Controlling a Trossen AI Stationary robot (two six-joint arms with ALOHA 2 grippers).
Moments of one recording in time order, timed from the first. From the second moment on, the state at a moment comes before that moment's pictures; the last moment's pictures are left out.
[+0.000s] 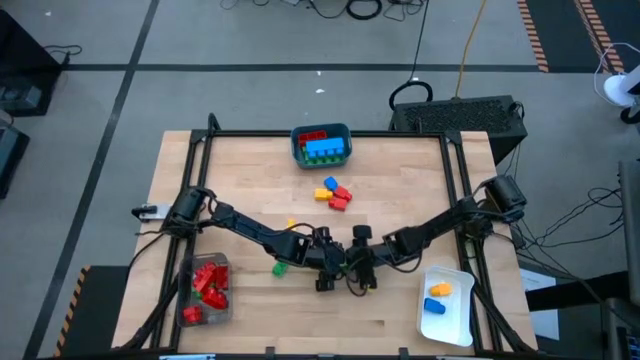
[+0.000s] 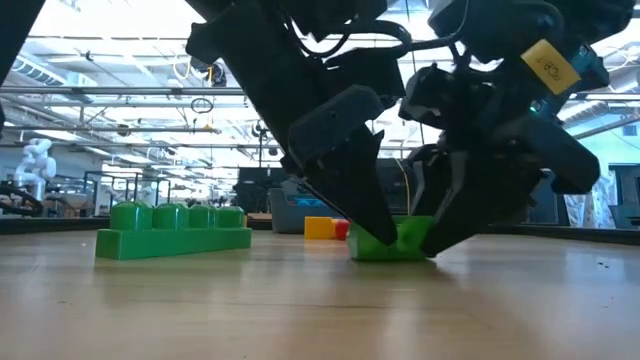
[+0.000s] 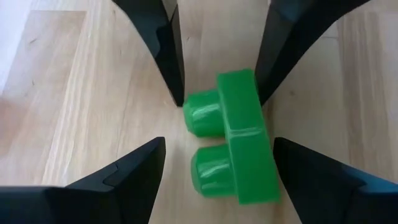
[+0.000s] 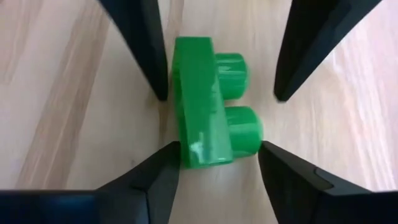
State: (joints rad) left arm -0.28 2.08 1.35 -0.22 -0.22 -0.25; right arm 0.33 1.76 0.80 0.04 0.20 0.19
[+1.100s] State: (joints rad) left arm -0.27 2.08 1.32 -0.26 -0.24 -0.38; right arm 0.31 1.74 0.80 0.10 0.29 0.21
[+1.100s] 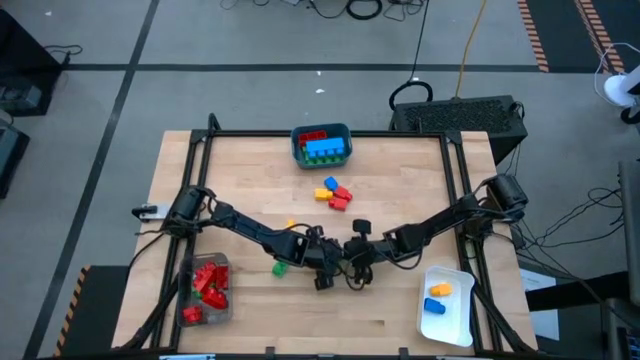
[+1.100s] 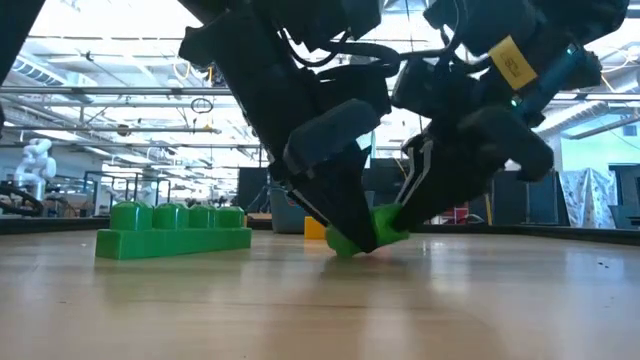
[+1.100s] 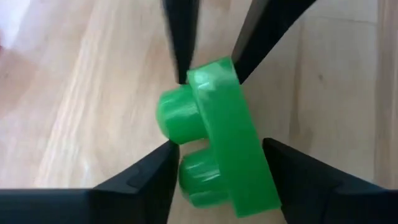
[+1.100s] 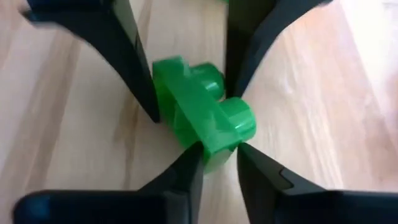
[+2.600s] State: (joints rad) left arm -0.27 1.78 1.33 -0.75 -0.35 -0.43; right arm 0.34 1.59 0.81 -0.23 0.44 0.39
